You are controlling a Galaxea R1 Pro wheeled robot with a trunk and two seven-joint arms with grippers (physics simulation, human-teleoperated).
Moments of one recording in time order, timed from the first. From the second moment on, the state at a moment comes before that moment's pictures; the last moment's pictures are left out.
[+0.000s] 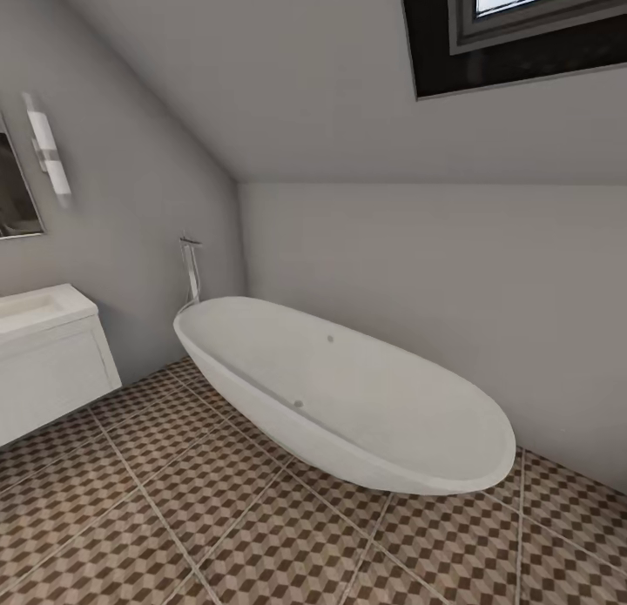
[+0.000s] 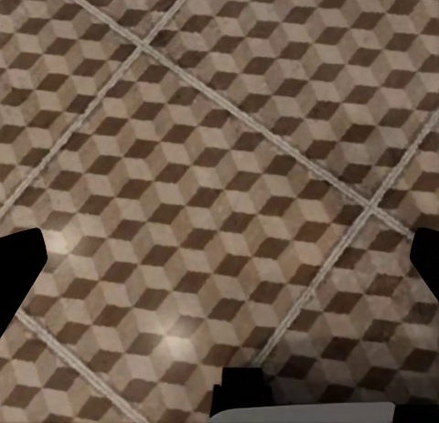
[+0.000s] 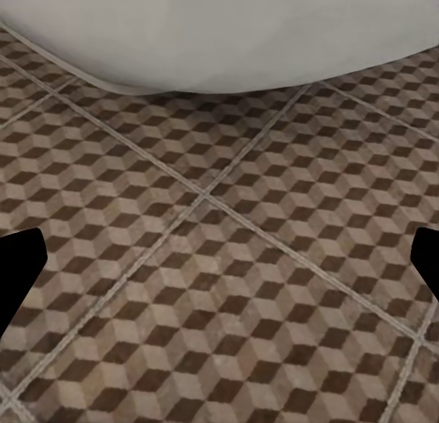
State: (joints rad) left arm 0.04 0.05 0.01 -0.64 0.00 -0.04 0.00; right arm -0.01 0.02 0.01 -0.64 0.05 -0.37 -0.07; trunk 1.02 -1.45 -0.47
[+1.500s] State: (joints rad) left arm 0.04 0.05 0.01 -0.63 0.00 -0.04 0.00; right arm -0.01 0.02 0.01 -0.64 0.05 -0.37 -0.06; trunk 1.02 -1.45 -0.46
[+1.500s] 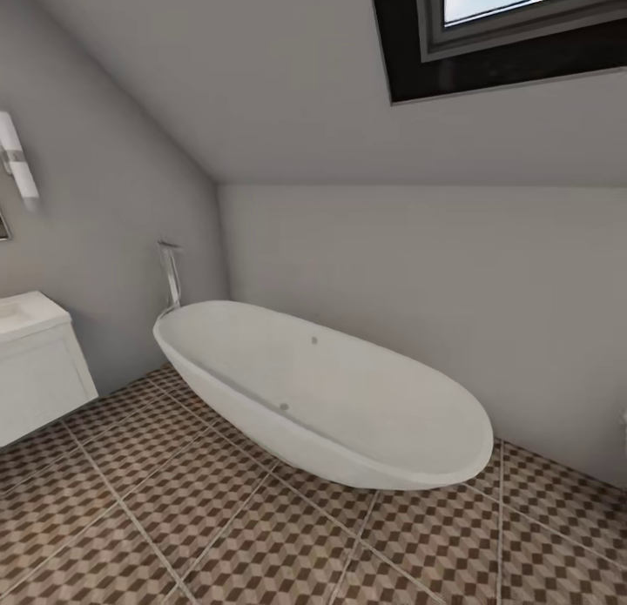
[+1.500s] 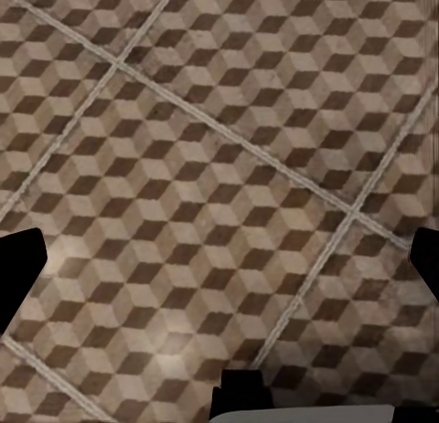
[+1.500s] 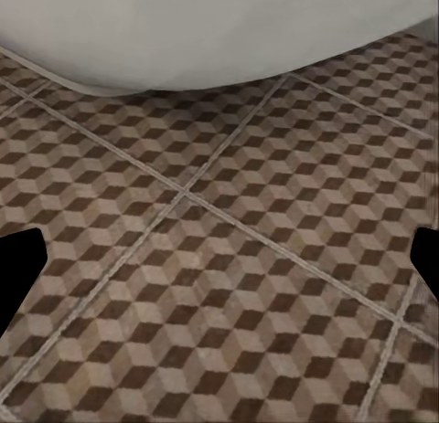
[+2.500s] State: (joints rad) left arm 0.04 0.05 0.01 -0.63 0.00 -0.04 0.00; right arm -0.01 0.02 0.01 -0.64 0.05 -0.37 -0.07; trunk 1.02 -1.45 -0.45
